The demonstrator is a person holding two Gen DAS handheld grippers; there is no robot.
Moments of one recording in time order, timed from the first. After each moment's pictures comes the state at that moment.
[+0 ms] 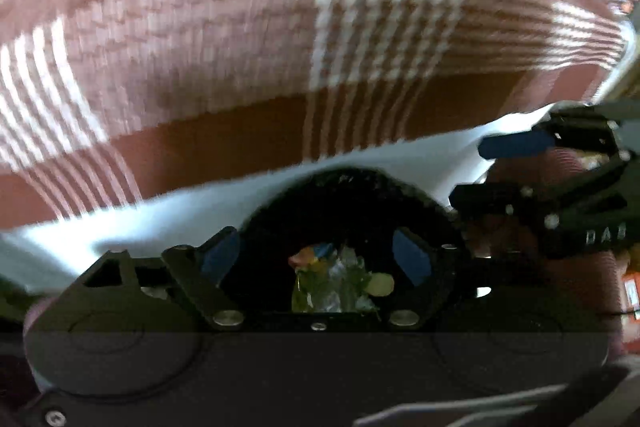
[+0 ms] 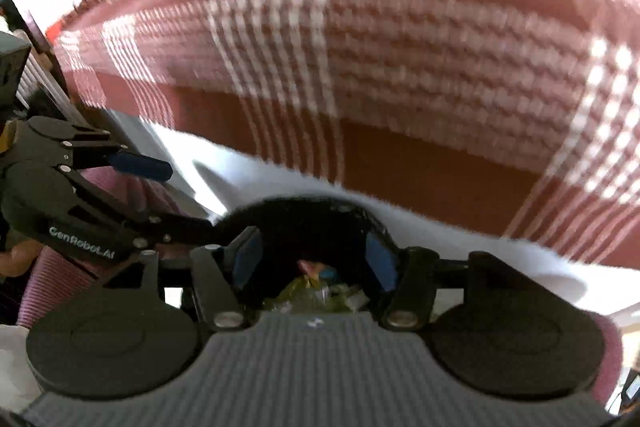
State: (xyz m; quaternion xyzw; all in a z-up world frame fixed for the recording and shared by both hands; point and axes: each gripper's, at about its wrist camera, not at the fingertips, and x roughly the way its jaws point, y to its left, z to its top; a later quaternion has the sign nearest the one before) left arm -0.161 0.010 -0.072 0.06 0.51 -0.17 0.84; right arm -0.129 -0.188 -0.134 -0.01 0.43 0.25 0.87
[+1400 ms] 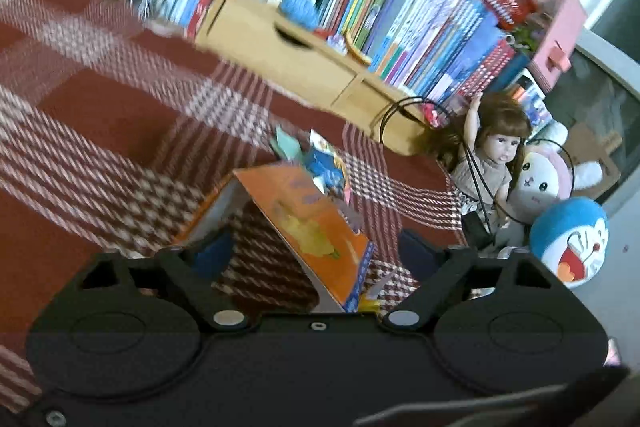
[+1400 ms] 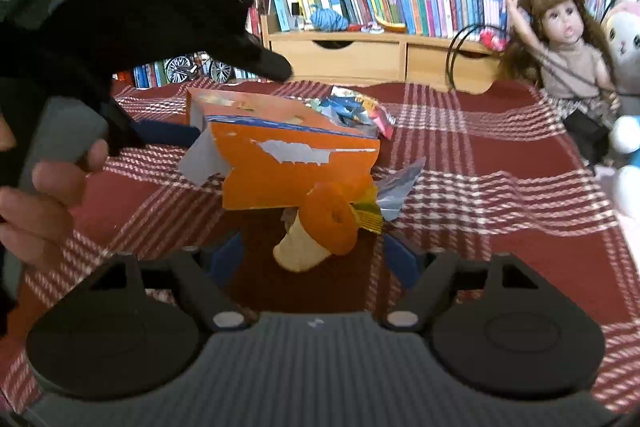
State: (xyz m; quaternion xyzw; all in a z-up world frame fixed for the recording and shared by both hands) left arm 0.181 -0.072 0.032 -0.27 0.37 -0.14 0.88; right arm 0.081 -0.244 -0.043 -0.01 0.28 0.11 0.95
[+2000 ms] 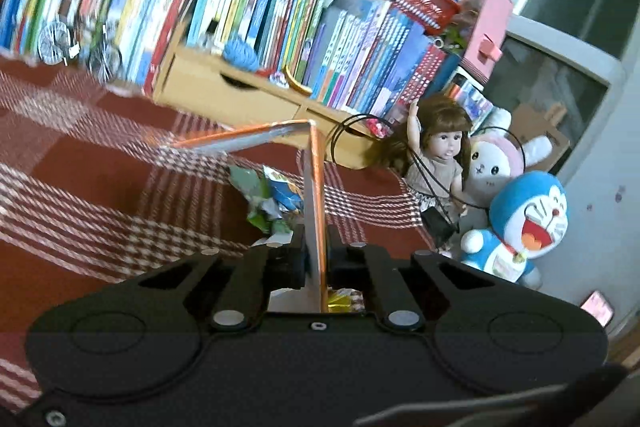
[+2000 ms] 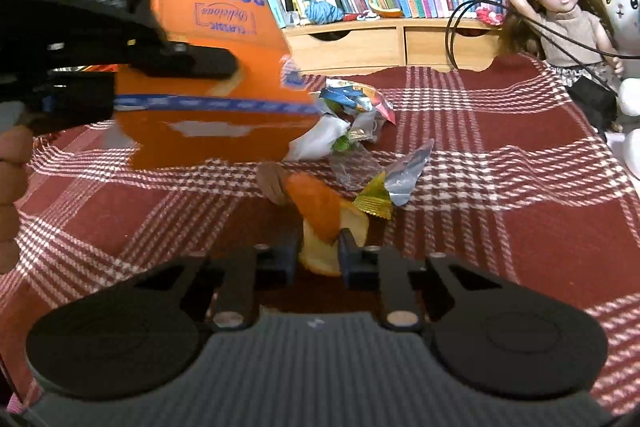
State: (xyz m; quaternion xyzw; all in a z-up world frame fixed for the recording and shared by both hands) left arm 0.123 -0.061 0.071 -0.19 0.28 -0.20 0.92; right arm 0.074 -0.249 -0.047 0.04 0.29 0.12 0.95
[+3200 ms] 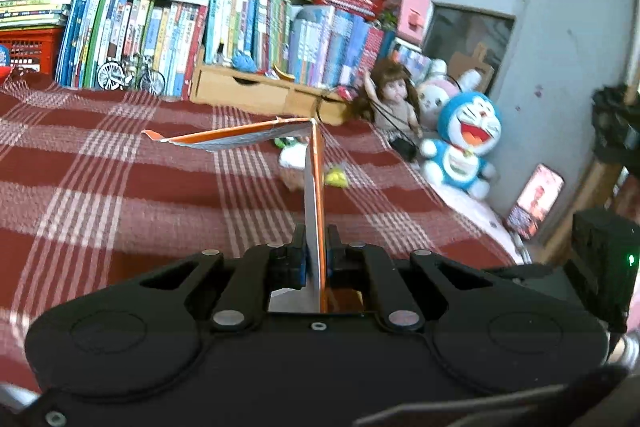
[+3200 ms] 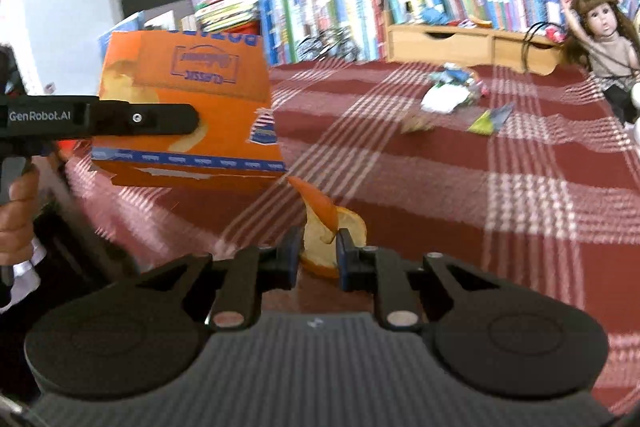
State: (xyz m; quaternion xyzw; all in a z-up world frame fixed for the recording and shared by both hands) left arm -0.157 0.037 0.083 -0.10 0.26 -0.23 0.93; right arm -0.113 -0.206 -0.026 0.00 0.29 0.25 0.93
